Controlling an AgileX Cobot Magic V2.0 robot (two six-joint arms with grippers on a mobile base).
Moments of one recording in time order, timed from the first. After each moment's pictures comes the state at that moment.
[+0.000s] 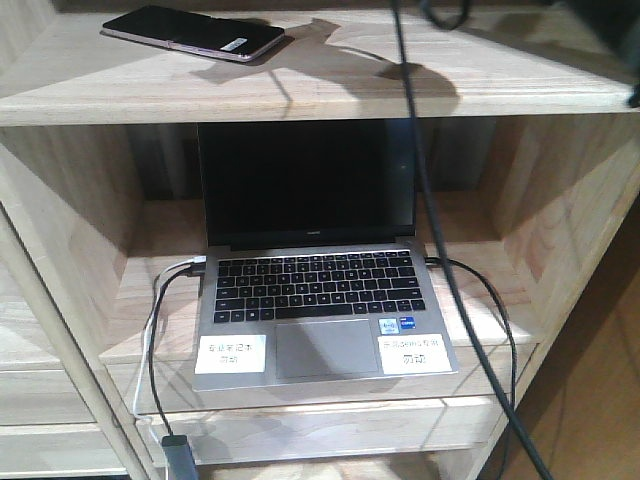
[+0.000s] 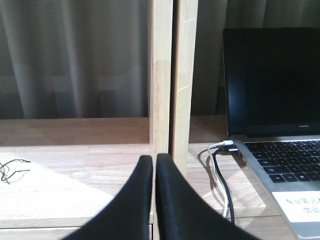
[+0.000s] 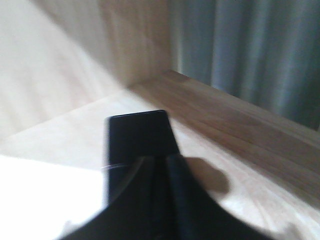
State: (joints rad) left arm 0.04 -0.01 0.03 -0.03 0.18 0.15; right arm 0.36 1.88 -2.10 0.88 0.79 -0.76
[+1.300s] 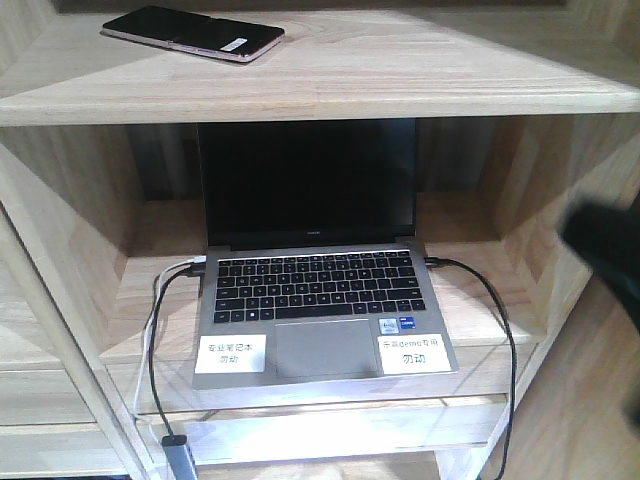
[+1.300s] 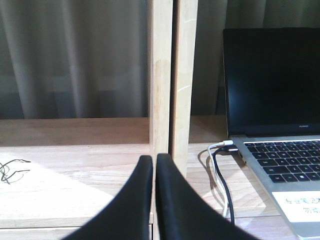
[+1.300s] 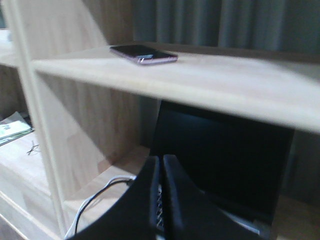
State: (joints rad) left arm 0.04 -0.01 0.03 -0.03 0.18 0.15; right arm 0.36 0.53 -0.60 0.86 0.35 -0.82
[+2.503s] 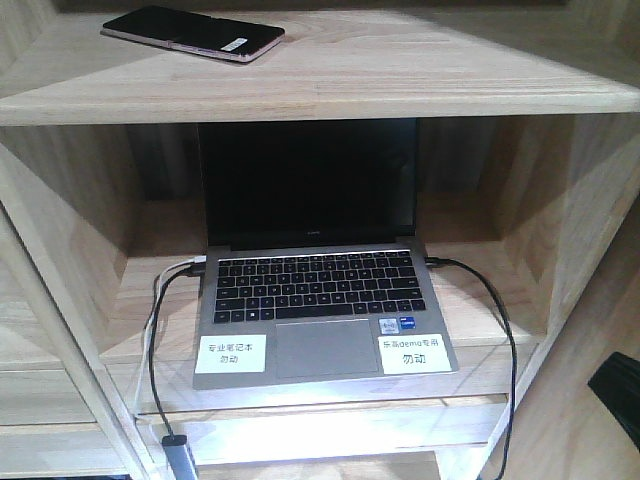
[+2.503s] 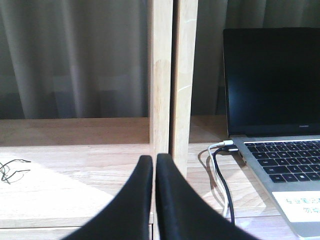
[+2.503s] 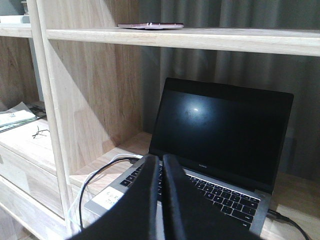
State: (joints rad) left arm 0.04 -0.01 0.03 -0.03 0.18 0.15; right arm 0.36 0.20 -0.32 0.86 0.34 -0.82
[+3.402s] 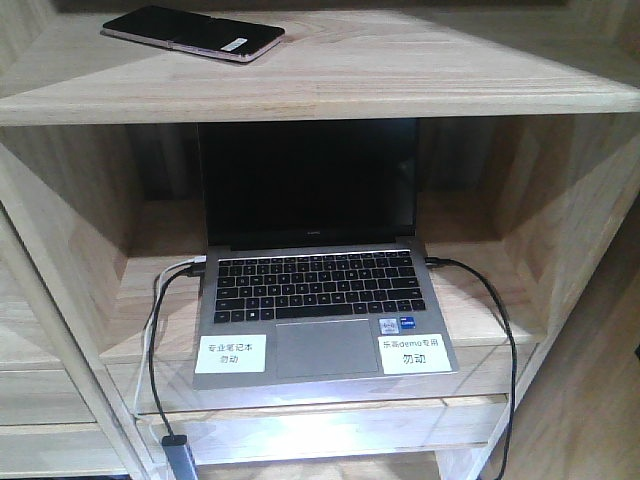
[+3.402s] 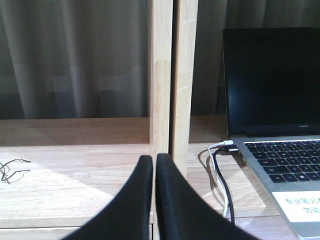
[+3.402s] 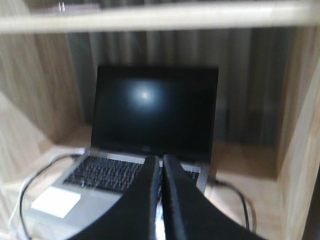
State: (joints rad) left arm 0.04 -0.01 0.03 -0.03 0.18 0.15; right arm 0.36 0.20 -0.32 0.08 0.28 -0.01
